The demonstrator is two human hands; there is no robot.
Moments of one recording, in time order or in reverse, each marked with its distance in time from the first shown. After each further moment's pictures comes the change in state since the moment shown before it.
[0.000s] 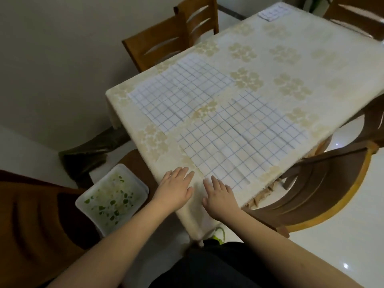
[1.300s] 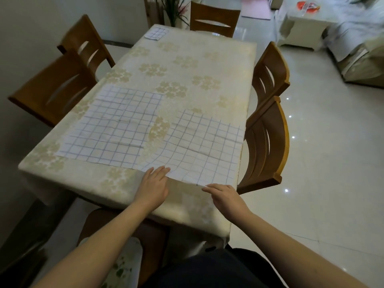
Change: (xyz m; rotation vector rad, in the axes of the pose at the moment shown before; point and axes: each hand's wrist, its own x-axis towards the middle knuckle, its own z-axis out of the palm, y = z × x) left_hand 0.091 -0.135 0.006 0.051 0.383 0.669; right_hand -0.029 -0.078 0.010 0.129 0.620 0.270
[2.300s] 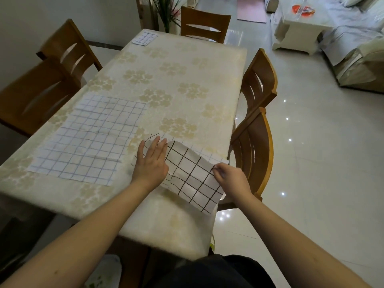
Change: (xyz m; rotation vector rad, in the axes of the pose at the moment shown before) left_hand 0.139 0.044 -0.032 0.245 0.089 -0.057; right_hand 0.066 0.093 -0.087 0.274 0.060 0.456
